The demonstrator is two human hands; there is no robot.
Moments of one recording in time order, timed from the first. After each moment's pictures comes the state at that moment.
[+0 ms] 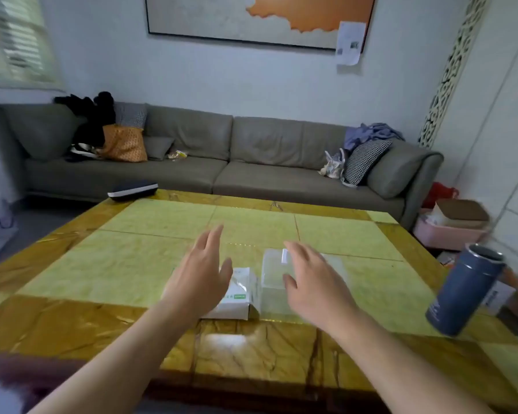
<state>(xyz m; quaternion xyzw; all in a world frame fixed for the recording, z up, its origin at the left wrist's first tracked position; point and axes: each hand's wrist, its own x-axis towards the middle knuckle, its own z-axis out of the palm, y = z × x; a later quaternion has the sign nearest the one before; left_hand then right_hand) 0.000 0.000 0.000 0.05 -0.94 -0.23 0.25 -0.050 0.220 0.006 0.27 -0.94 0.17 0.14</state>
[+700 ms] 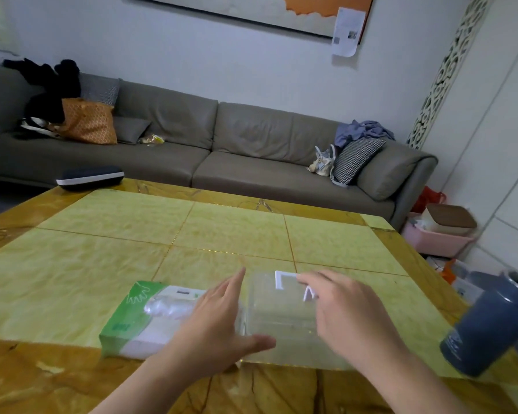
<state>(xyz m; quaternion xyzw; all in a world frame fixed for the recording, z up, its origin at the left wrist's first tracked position) -0.070 0.019 -0.064 -0.04 -0.94 -0.33 0.05 -0.105 0.241 -0.002 0.24 -0.95 0.05 0.18</state>
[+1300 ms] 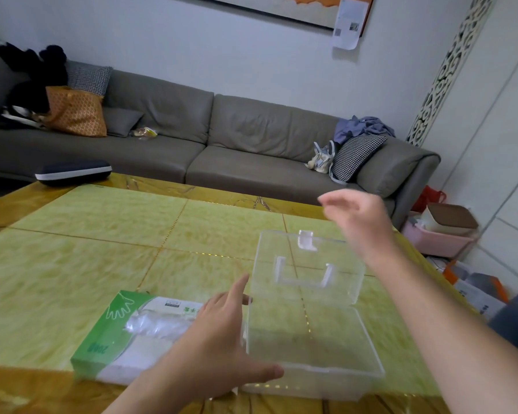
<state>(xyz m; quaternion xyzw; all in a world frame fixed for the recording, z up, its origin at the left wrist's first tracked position) -0.090 0.022 -0.065 -0.05 -0.92 -0.40 0.01 -0.250 0.238 0.049 0.14 -0.86 0.46 0.20</state>
